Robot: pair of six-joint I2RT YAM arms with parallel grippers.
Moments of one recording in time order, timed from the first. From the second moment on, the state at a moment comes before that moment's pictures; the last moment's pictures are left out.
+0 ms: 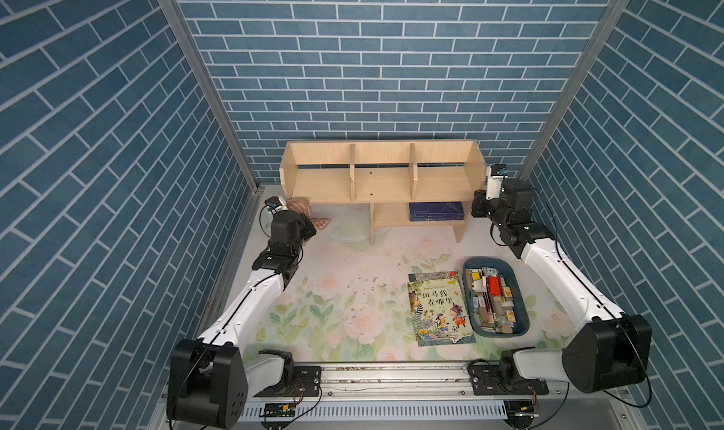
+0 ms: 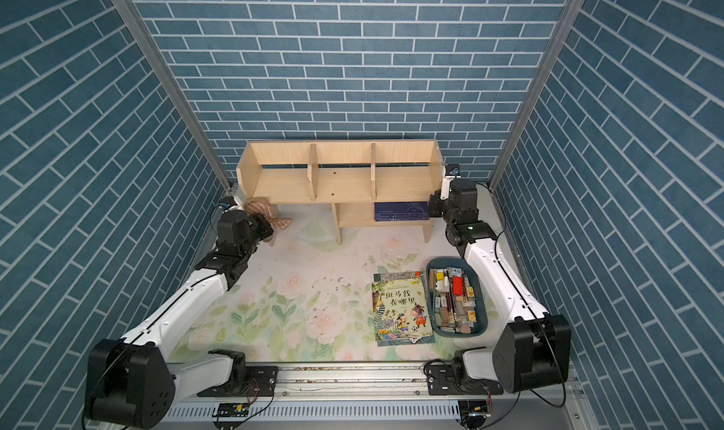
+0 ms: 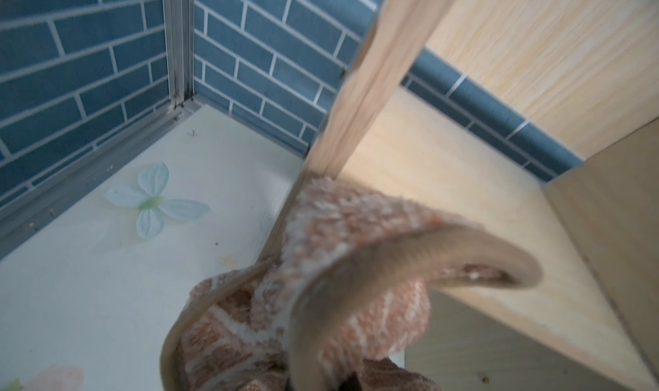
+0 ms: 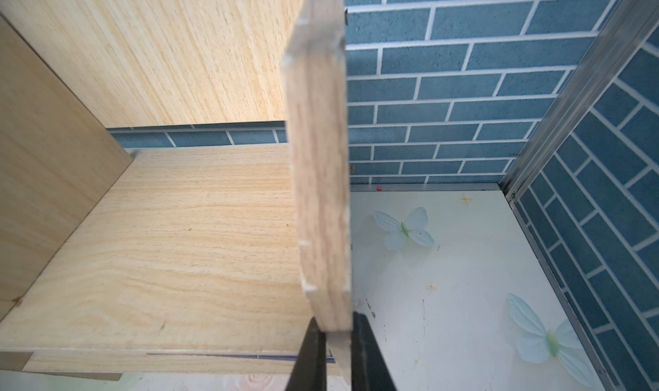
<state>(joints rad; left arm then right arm) -0.15 1.19 0.84 0.00 -0.22 -0.57 0.22 1.34 1.15 -0.19 0.04 0.09</state>
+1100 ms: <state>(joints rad) -0.07 1.22 0.65 0.27 -0.23 -0.65 0.17 1.32 1.11 -0.14 -0.10 0.08</state>
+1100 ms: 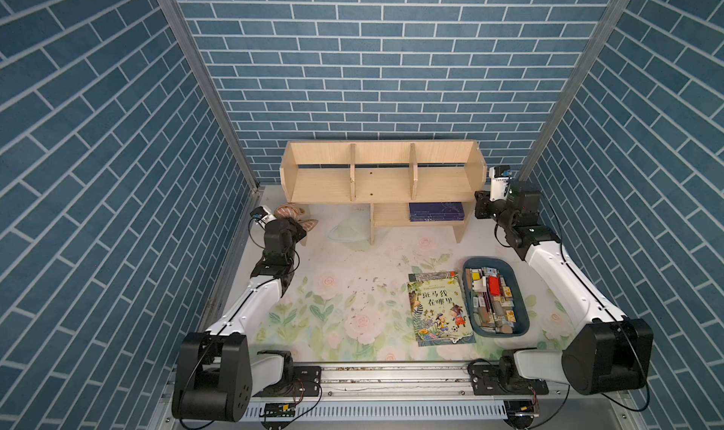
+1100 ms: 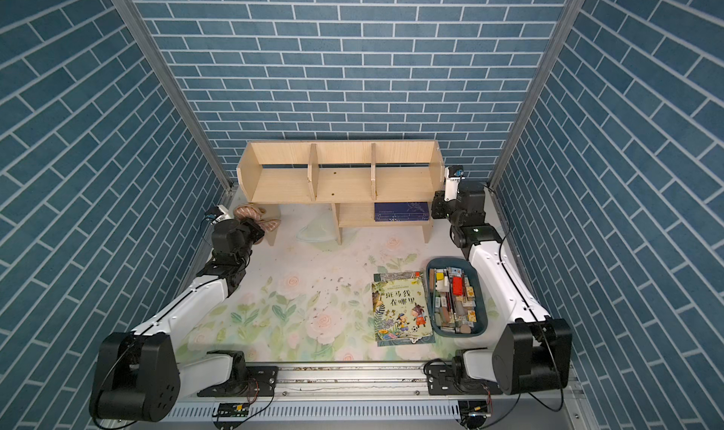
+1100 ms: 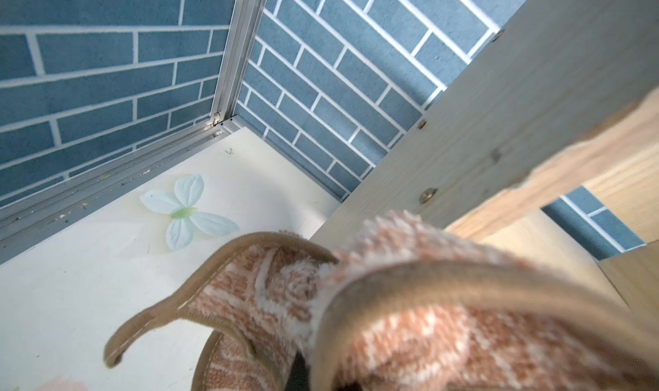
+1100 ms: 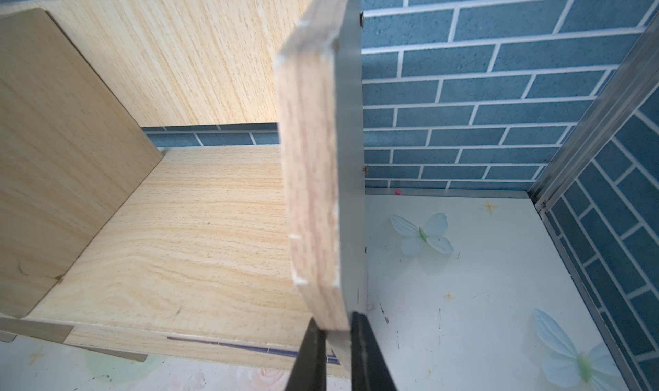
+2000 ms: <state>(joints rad) -0.05 1.31 0.77 0.23 -0.18 -0.60 0.16 1.31 1.08 -0.11 -0.13 0.08</state>
